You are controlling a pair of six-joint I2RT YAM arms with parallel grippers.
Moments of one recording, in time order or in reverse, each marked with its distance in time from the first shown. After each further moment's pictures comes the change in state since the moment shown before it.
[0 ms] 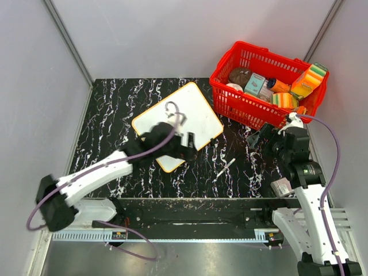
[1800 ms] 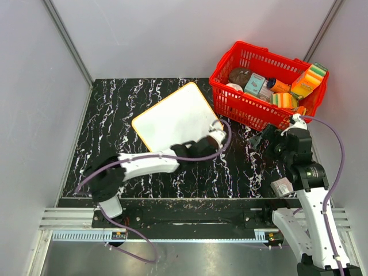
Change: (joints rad) left arm -0.307 0.641 0.235 0.132 -0.222 0.130; right arm 0.000 -0.014 0.037 -0.082 0.061 0.031
